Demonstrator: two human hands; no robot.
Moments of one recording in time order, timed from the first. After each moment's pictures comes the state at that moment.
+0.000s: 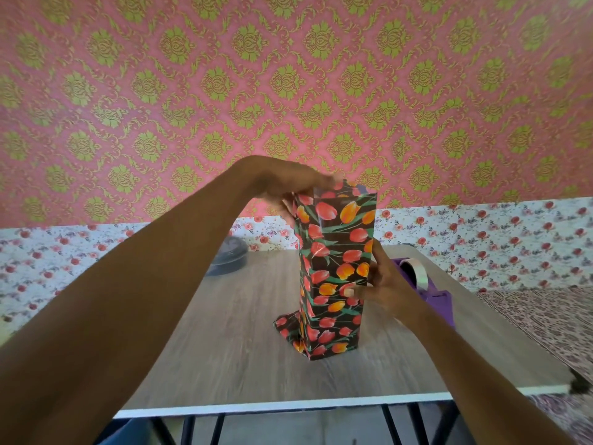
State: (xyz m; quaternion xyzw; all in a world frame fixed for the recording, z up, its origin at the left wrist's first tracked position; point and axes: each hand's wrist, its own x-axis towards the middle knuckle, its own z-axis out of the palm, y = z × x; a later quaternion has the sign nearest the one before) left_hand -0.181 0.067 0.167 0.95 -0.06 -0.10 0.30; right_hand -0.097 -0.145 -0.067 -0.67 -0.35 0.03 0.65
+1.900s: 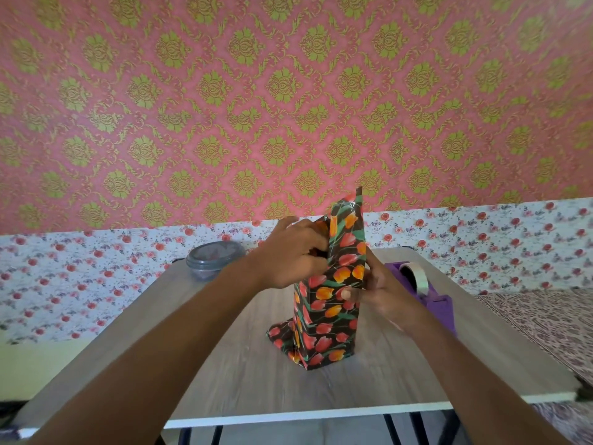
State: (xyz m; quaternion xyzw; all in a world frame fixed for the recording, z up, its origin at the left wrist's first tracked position) left_hand -0.204 0.066 0.062 0.95 -0.24 0.14 0.14; right_hand -0.108 -0.137 -0.055 -0.64 -0.35 0.07 0.68
